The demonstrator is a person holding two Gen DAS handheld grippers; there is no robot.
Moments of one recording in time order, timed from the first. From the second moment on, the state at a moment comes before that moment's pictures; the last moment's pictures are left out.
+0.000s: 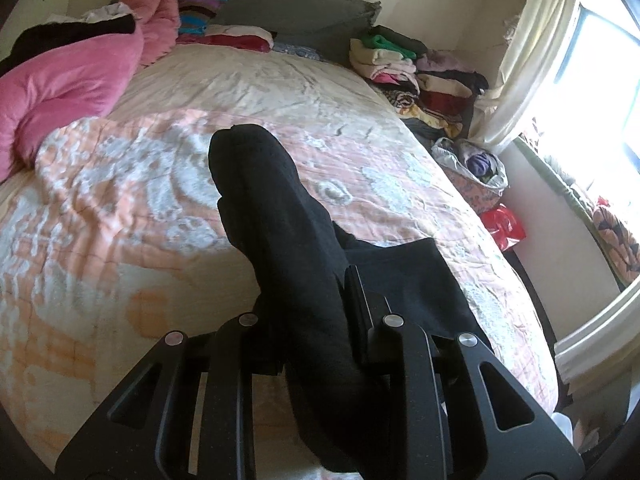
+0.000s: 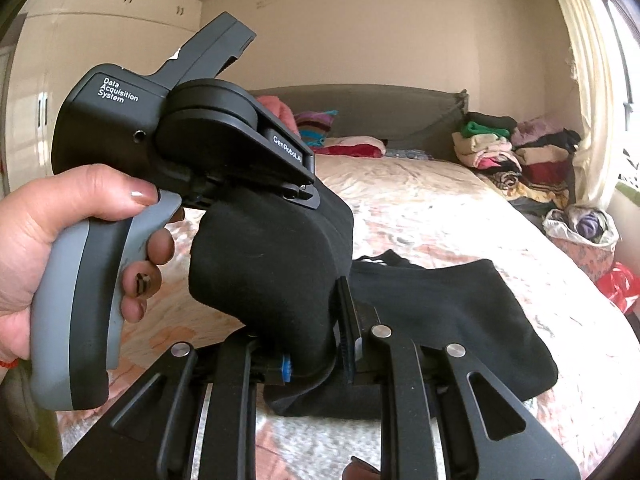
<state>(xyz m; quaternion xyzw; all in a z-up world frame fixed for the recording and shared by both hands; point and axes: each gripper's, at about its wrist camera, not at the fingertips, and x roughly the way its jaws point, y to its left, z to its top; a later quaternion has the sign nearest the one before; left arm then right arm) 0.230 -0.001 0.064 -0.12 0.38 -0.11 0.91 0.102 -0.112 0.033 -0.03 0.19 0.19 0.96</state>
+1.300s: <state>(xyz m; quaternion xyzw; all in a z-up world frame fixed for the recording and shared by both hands) 0.300 -0.153 0.015 -0.06 0.47 -0.15 0.87 0.121 -0.231 -0.012 0.13 0.27 0.13 0.95</state>
